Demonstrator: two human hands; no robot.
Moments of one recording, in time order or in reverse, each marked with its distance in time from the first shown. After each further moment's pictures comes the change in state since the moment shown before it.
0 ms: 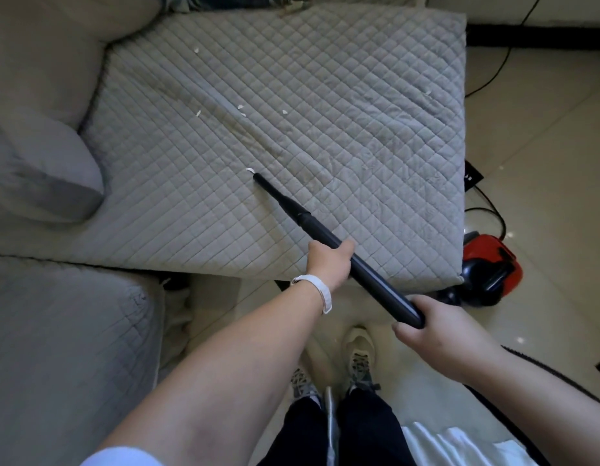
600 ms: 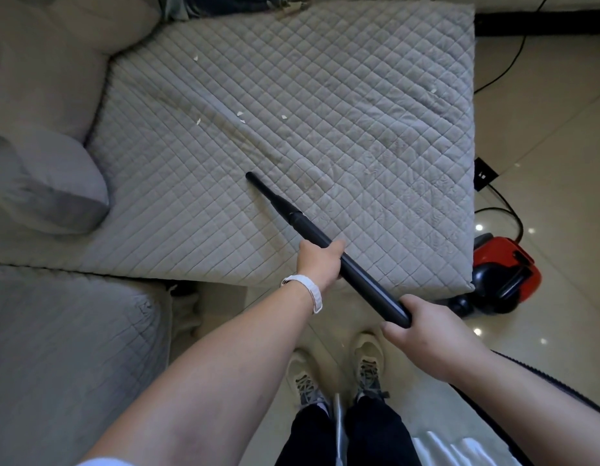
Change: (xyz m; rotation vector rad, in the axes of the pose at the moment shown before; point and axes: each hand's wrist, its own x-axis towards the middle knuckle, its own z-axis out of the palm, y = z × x) left_hand 0.016 0.017 -0.008 0.001 0.036 -0.020; right_hand 0.028 -0.008 -0.003 0.022 -0.038 0.003
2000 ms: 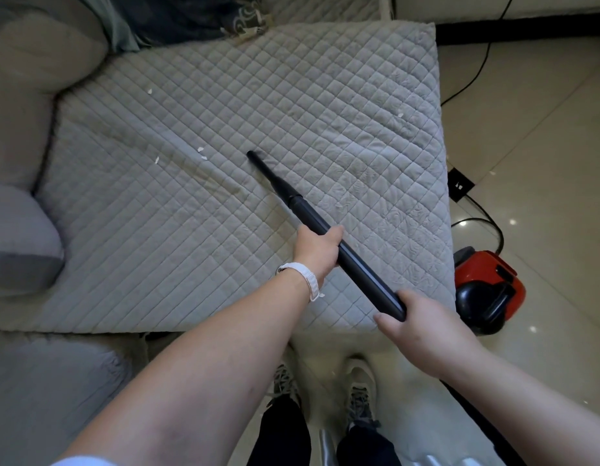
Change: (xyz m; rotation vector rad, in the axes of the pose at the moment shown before) left_hand 0.052 0.085 0.061 0.007 -0.064 0.105; right_hand 0.064 -0.002 -0.060 0.074 0.091 0.042
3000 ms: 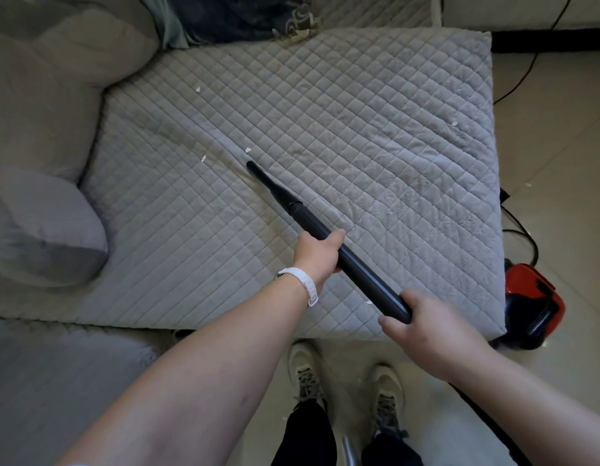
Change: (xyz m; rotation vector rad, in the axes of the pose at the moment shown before) left_hand 0.018 0.008 -0.100 -0.064 -0.019 -0.057; right_hand 0.000 -0.085 0.034 -0.056 -0.003 -0.032
